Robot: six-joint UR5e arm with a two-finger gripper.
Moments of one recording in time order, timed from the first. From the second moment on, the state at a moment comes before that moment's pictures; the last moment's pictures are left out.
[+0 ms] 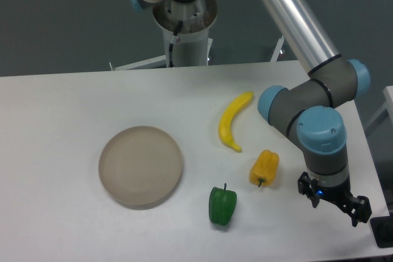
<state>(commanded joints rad) 2.29 -2.29 -1.11 -0.88 1.73 1.21</state>
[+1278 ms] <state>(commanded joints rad) 2.39 -1.99 -1.51 -1.02 1.46 1.10</state>
